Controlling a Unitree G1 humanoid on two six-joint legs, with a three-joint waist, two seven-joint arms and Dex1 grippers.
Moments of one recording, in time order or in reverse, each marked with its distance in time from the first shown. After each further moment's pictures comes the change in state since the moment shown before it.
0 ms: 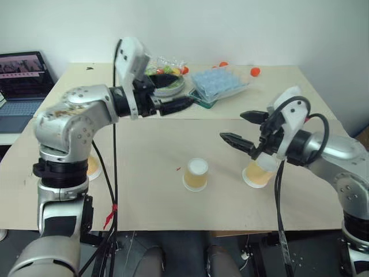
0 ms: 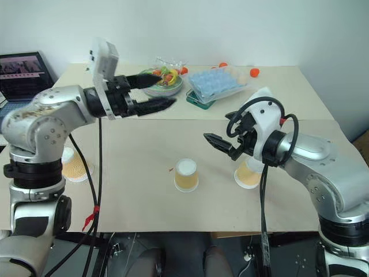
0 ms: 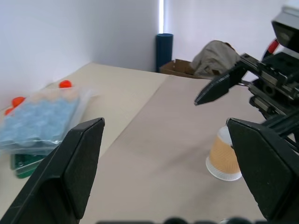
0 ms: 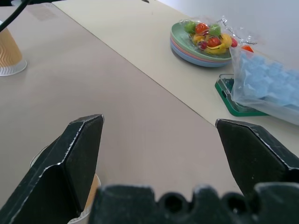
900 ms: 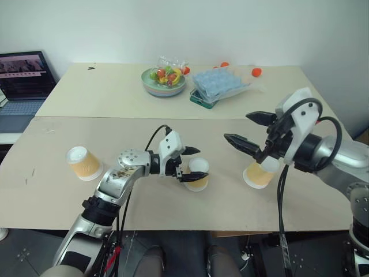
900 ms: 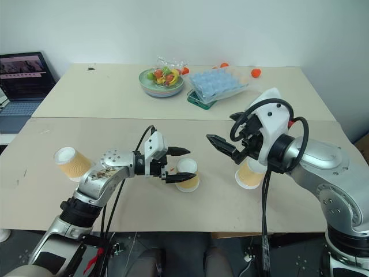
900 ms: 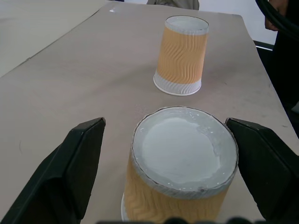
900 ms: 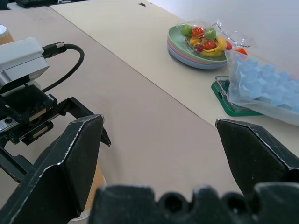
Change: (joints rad) left arm 0.394 -0.155 -0.367 0.112 0.257 -0.514 -0.274; right arm 0.047 -0.030 -0.117 -0.125 0.107 0.110 -0.111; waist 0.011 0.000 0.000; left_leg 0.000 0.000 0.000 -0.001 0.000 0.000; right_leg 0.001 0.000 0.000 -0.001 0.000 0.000
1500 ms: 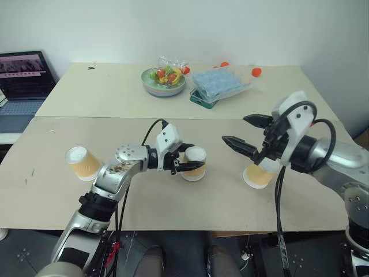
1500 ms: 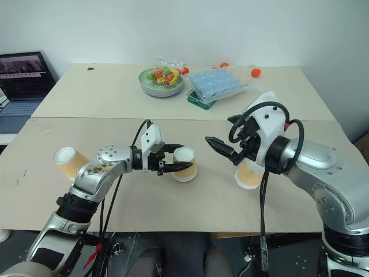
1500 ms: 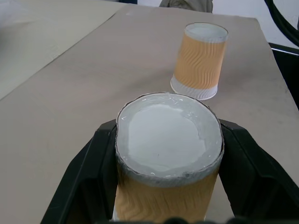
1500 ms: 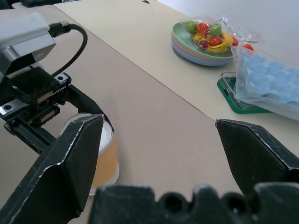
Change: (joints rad) left arm -0.034 0.015 0.010 0.024 -0.016 0.001 0.024; right arm 0.017 0.013 0.007 0.007 -0.025 -0.021 0.024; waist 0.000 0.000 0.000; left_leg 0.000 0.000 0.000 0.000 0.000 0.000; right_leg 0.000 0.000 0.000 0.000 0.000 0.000
